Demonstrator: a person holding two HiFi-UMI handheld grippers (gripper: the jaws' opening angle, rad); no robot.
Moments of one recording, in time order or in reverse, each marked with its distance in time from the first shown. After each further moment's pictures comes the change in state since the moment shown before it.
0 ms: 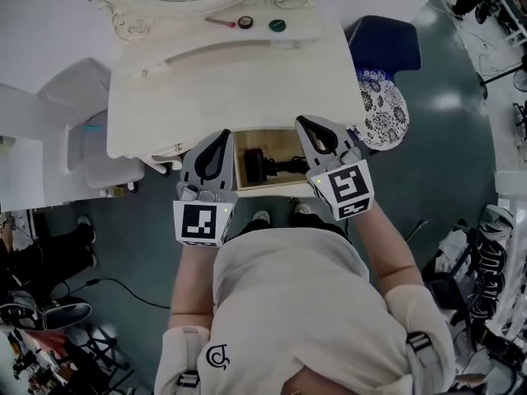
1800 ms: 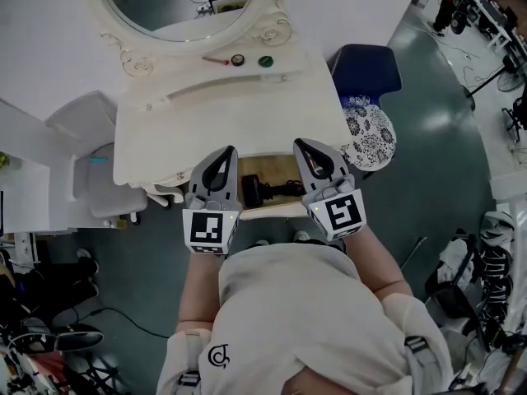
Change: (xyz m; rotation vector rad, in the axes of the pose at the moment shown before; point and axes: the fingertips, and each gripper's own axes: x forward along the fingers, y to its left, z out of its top) left arm 0.002 -0.015 0.033 0.020 -0.052 -0.023; right arm -0.049 0.002 0.060 -0.065 -0.253 -0.089
